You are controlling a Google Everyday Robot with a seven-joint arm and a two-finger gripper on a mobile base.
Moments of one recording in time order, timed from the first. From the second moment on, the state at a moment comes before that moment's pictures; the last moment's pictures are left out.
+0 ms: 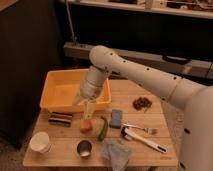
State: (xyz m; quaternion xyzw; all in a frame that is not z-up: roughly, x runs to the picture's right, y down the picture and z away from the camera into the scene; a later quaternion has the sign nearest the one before) arm -0.111 0.090 0.639 -0.44 -0.36 -0.15 0.81
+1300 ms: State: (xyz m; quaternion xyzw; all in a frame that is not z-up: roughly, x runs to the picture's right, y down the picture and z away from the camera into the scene) arm -0.095 0.101 0.662 -0.29 -0.33 -0.36 0.82
